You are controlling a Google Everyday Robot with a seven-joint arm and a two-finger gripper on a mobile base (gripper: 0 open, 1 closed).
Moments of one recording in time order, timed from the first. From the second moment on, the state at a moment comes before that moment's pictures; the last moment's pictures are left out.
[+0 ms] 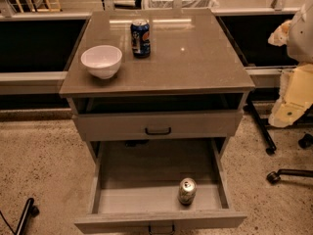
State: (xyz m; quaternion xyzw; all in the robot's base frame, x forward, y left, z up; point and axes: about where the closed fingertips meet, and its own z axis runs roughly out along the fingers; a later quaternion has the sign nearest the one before) arm 0.438 -0.216 0.979 -0.60 0.78 -0.04 0.16
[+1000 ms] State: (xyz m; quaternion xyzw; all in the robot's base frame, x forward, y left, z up) arm 0.448 -0.202 0.897 -0.62 0.75 0.07 0.24
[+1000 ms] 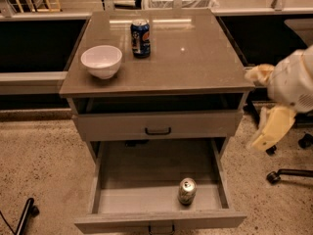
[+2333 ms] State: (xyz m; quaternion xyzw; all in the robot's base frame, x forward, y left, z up) arm 0.438 -0.117 0.747 -0.57 0.66 0.31 0.37
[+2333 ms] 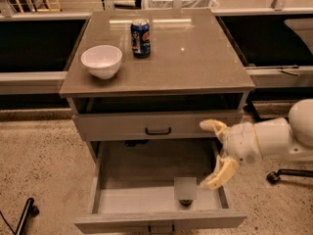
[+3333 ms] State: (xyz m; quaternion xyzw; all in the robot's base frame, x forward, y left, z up) arm 0.445 -0.131 0.628 -0.54 0.68 0.29 0.41
